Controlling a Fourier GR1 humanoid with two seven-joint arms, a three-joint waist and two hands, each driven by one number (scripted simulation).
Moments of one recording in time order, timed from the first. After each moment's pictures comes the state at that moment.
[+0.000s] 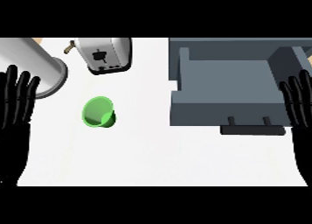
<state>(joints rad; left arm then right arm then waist) -0.02 0.10 0.00 -2.10 -0.04 0.02 0.00 0.01 -0.12 0.01 -2.10 -0.01 0.00 0.03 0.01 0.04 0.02</state>
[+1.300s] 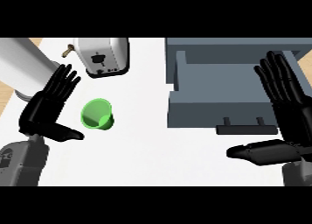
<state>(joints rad) -0.28 0.23 0.16 -1.27 0.31 -0.40 -0.15 -0.17 -0.16 -0.03 -1.90 -0.08 0.13 0.06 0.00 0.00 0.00</state>
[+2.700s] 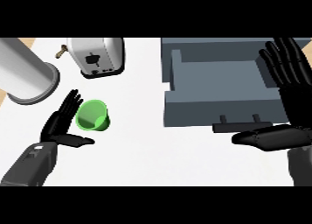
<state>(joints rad) -0.56 0.30 0.21 -0.23 -0.02 -0.34 -0.84 -0.29 -0.18 -0.08 -1.87 -0.11 0.15 0.13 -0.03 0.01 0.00</state>
